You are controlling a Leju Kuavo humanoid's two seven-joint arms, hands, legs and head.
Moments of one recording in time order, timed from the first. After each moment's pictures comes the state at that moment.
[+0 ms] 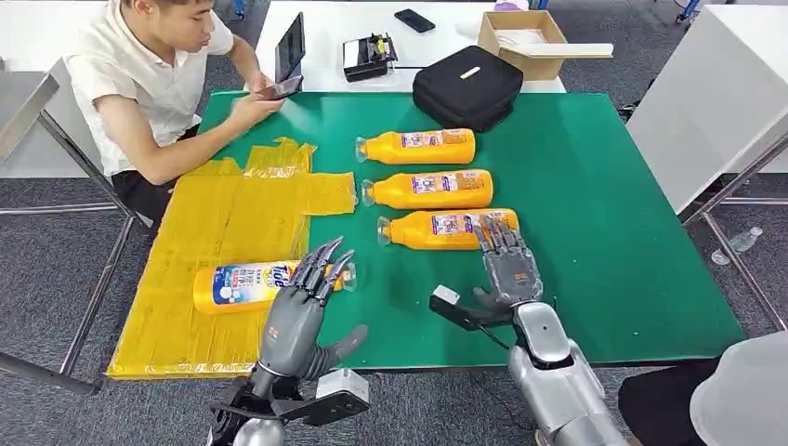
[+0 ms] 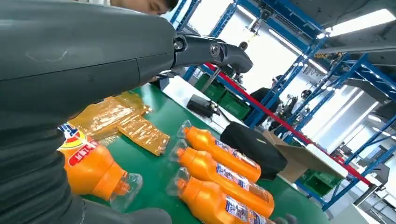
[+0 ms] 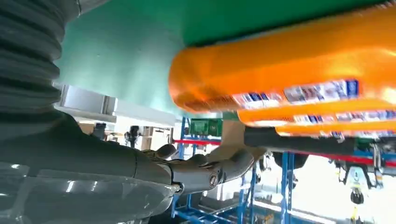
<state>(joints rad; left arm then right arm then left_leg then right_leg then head) 0.01 -0.26 -0.44 -1.51 -0.95 0.25 -0.40 -0.24 -0.09 0.24 -1.07 1.48 -0.28 -0.08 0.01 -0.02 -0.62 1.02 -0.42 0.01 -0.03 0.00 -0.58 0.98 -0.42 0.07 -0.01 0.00</state>
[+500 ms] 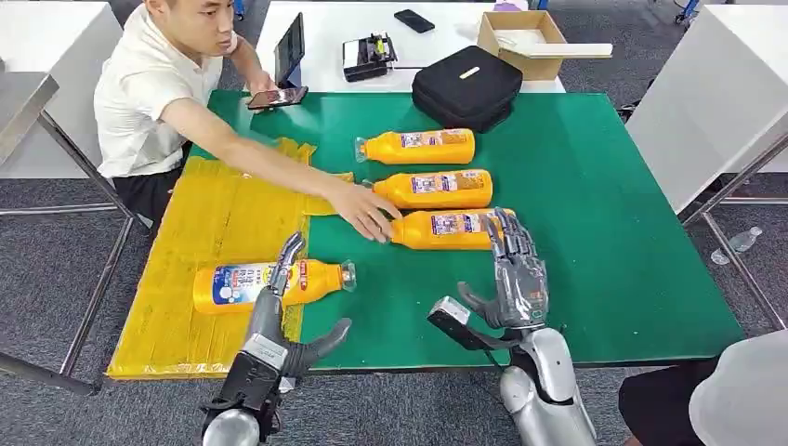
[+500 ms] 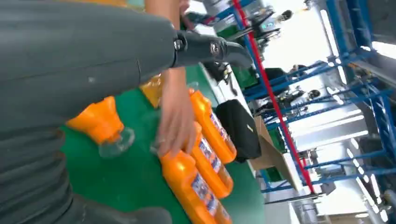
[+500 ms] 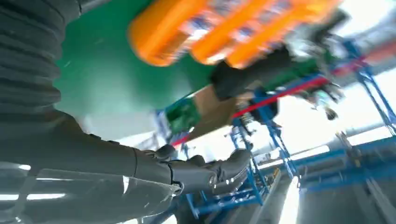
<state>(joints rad) 0.04 -0.29 -0.33 -1.52 -0.50 0.10 -0.45 -0.03 0.06 0.15 -1.44 1.13 -0.37 -0.37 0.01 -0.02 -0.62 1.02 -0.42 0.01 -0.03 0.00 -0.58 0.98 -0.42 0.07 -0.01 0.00</state>
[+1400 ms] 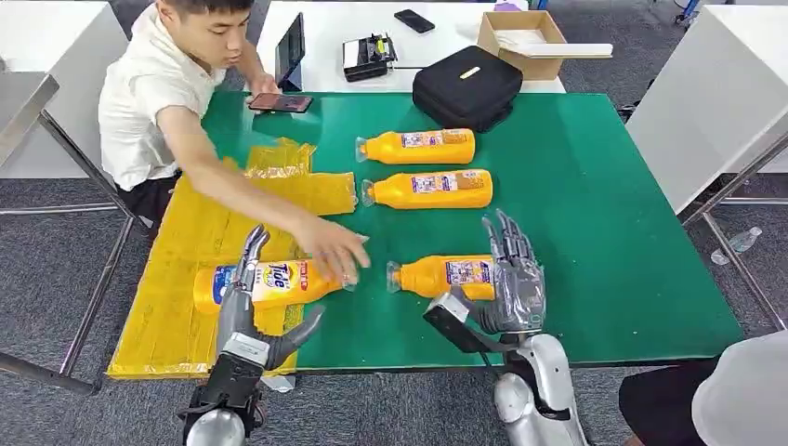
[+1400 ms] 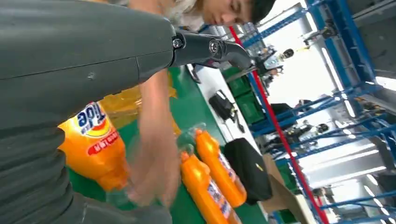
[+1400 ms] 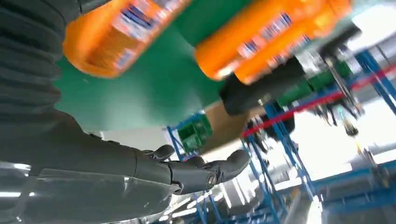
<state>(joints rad) 0.06 -0.31 -0.26 -1.59 -0.56 0.15 -0.43 0.02 0.13 0.12 -1.51 1.25 -0.24 -0.26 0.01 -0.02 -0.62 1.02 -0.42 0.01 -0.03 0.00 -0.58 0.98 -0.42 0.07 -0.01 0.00</state>
